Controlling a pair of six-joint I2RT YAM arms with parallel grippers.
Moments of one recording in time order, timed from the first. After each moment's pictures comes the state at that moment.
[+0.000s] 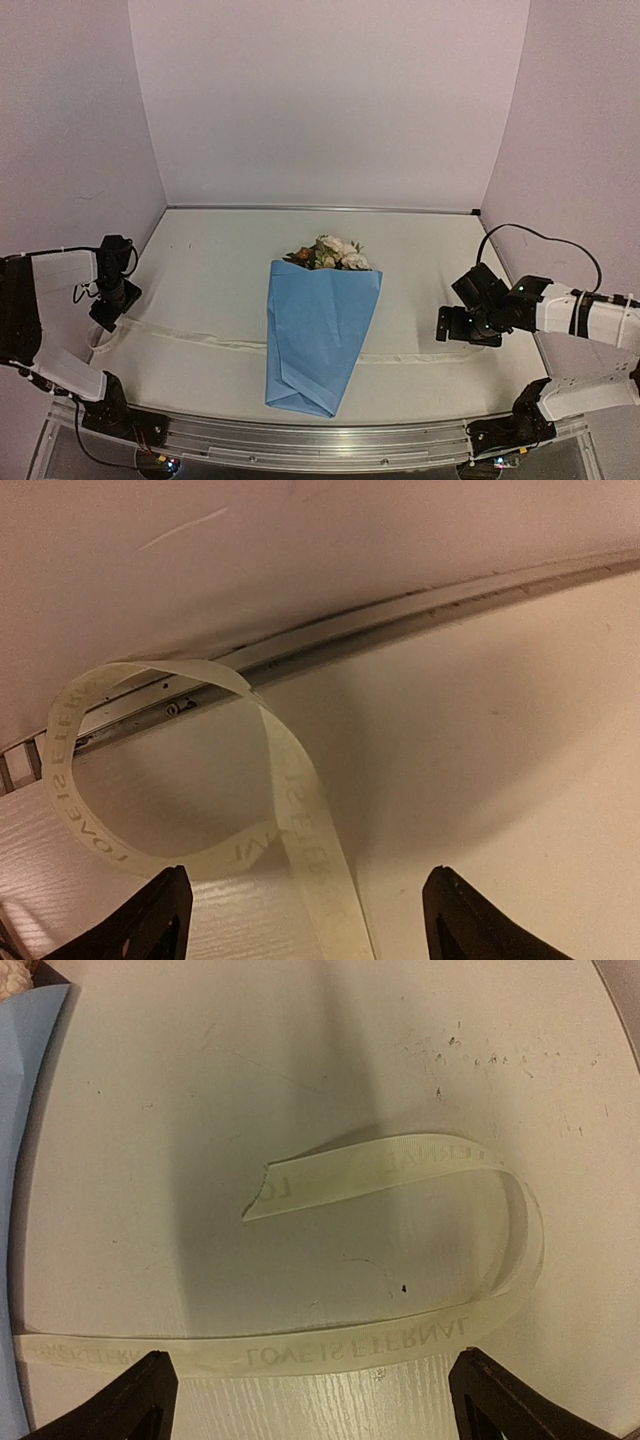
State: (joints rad) left arm 0.05 1.34 0.72 -0.64 -0.36 -1.10; right arm 0.66 1.13 0.65 -0.69 0.30 0.76
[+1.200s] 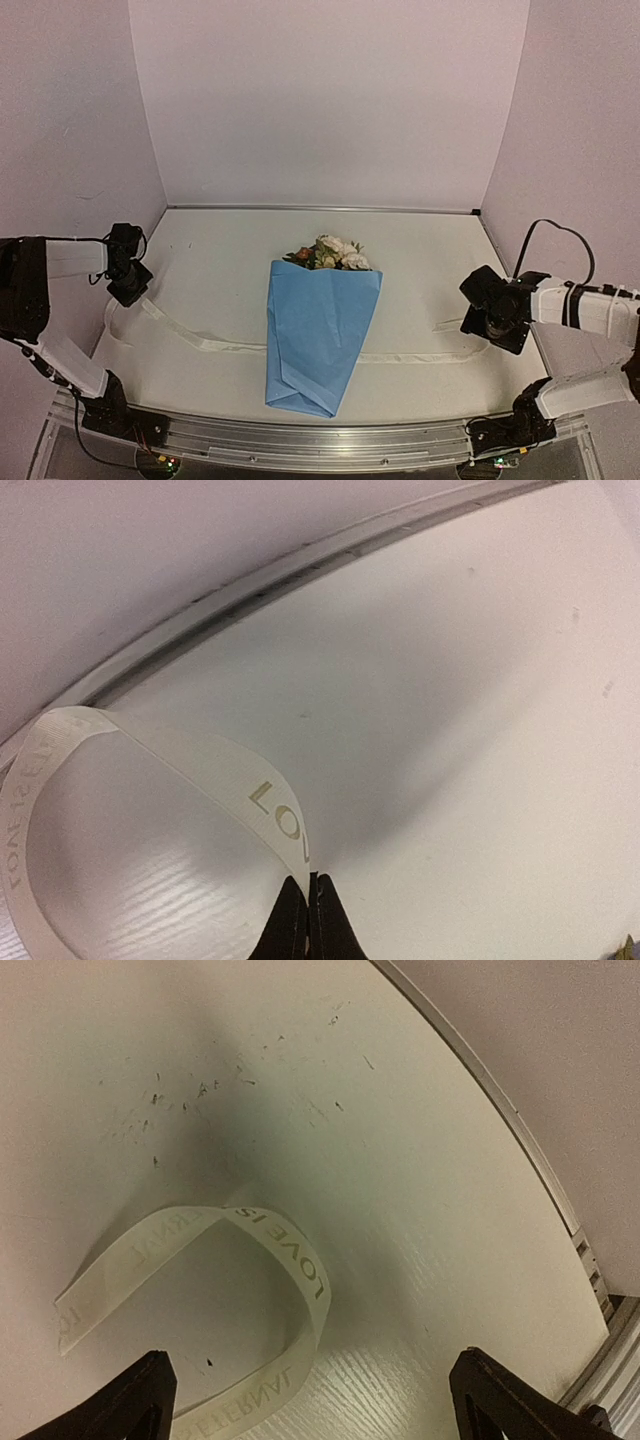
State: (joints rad) left arm 0.02 1.48 0.79 -0.39 -0.23 -0.92; right arm 0.50 1.21 0.64 -0.82 0.53 1.06
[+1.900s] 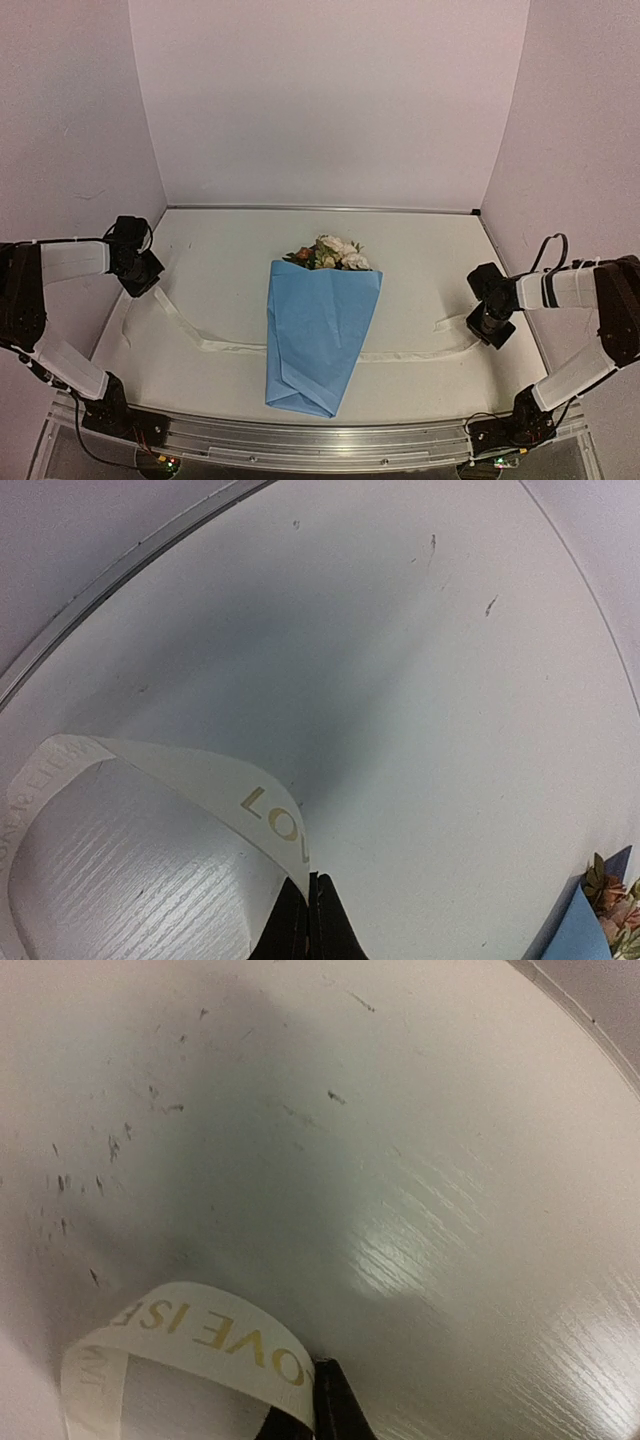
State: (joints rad) left arm -0.05 1.44 0.80 -0.33 -0.12 -0.83; right arm 0.26 1.45 0.61 -0.52 0.35 1.14
